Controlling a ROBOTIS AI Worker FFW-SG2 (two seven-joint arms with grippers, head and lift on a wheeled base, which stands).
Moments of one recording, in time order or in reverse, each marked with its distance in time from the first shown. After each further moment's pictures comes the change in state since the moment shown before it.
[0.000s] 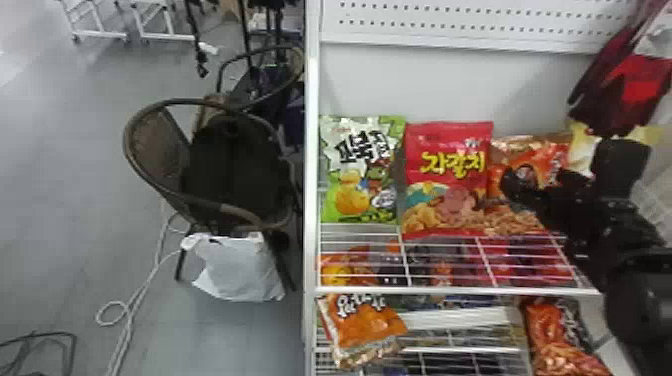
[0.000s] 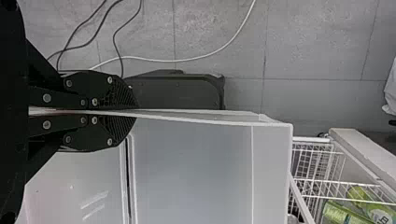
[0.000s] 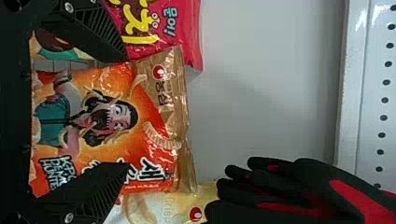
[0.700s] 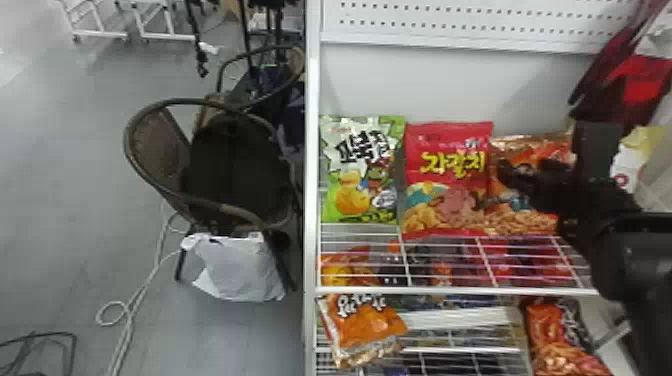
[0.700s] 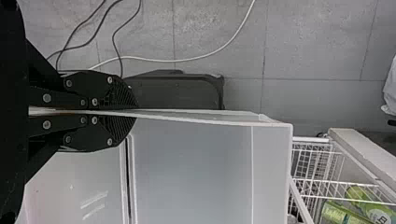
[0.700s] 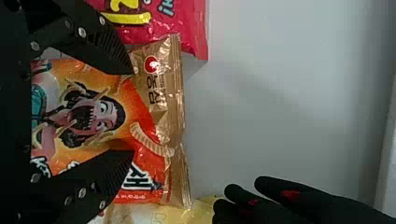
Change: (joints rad) left arm -0.001 0.000 0.002 0.000 -0.002 0.000 -0.003; right arm -0.159 -0.038 0.062 0.153 0.048 0.090 -0.002
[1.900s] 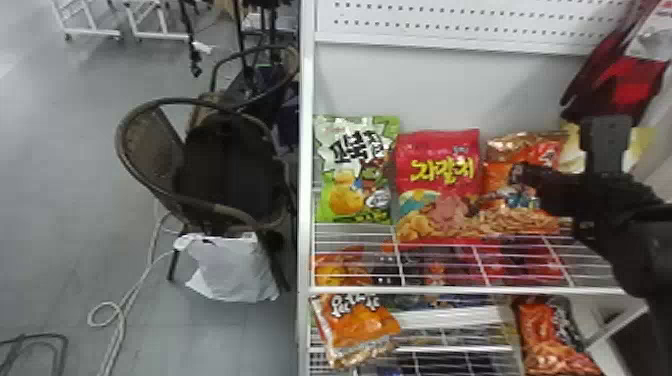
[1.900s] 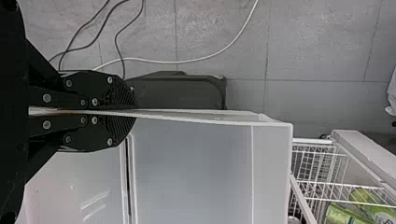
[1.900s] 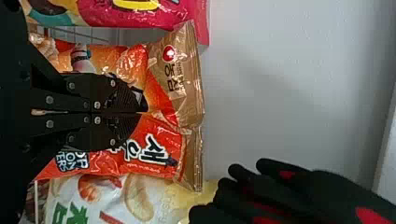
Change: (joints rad) left arm 0.009 0.000 -0.002 -0.004 -0.003 0.000 0.004; right arm 0.045 -0.044 -0.032 -0.178 0.006 0.231 0.022
